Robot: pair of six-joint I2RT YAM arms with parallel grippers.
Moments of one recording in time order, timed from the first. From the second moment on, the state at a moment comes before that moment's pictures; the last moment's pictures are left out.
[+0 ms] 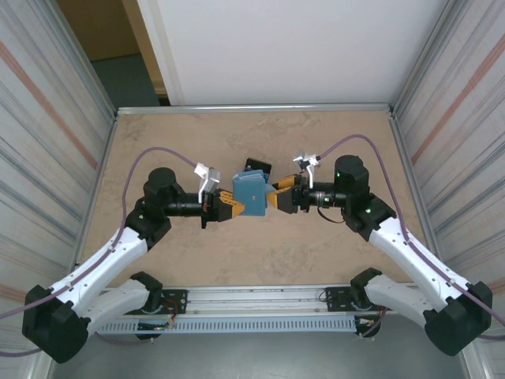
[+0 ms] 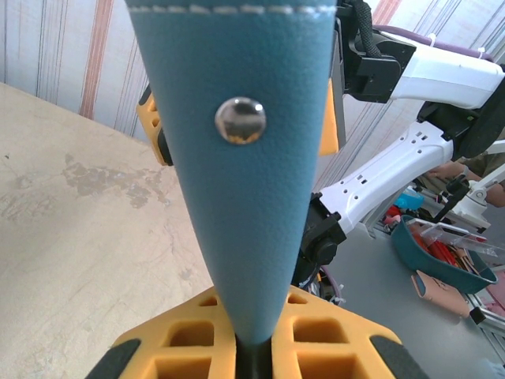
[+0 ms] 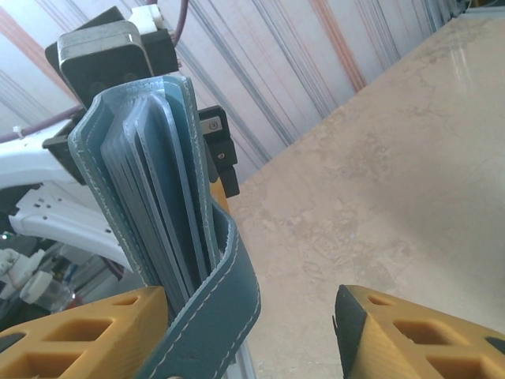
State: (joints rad) left arm -0.54 0.95 0.67 0.13 1.00 -0.26; right arm 0.54 0.97 0.81 -0.07 -0.82 0.41
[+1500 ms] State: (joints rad) left arm -0.59 1.06 0.67 0.13 0.70 -0.37; right arm 0.74 0.99 0.87 -0.26 -0.40 0.40
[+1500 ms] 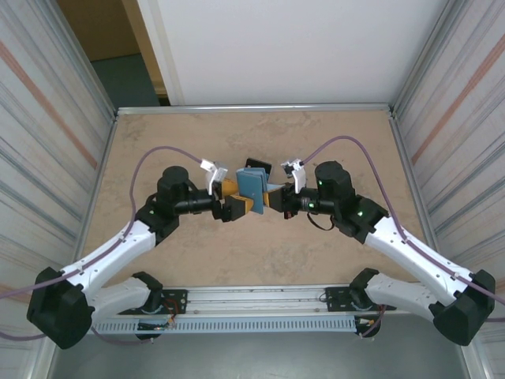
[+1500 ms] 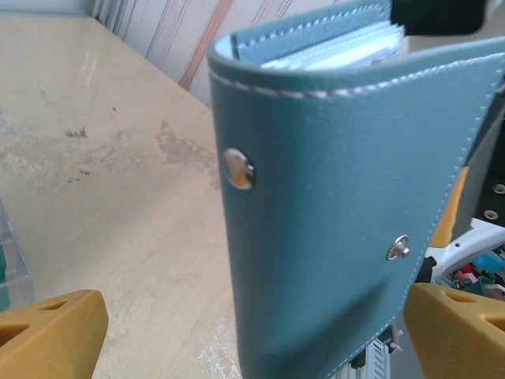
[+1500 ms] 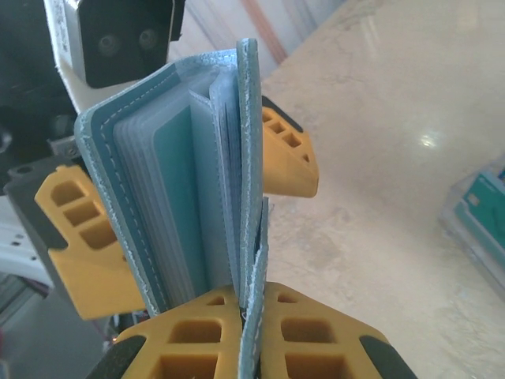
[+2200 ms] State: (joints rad) left arm -0.65 1.06 0.64 0.20 0.37 -0.45; right arm 0.91 1.18 1.10 -0.57 0.20 0.38
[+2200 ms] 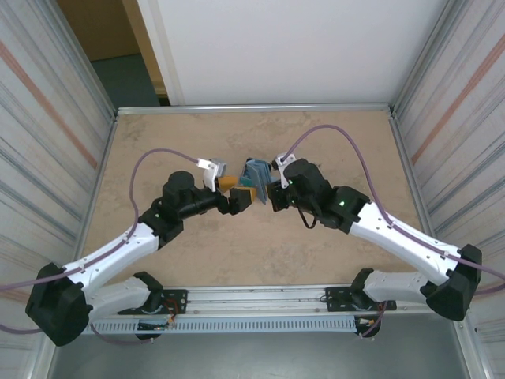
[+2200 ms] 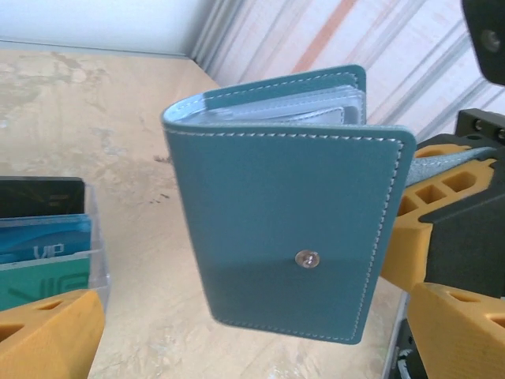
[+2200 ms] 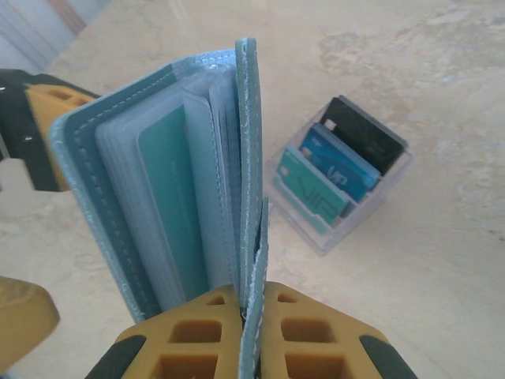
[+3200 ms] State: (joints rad) left arm -0.66 1.11 0.64 0.21 0.30 -0.54; right arm 0.92 1.18 1.13 -0.57 0.22 0.40
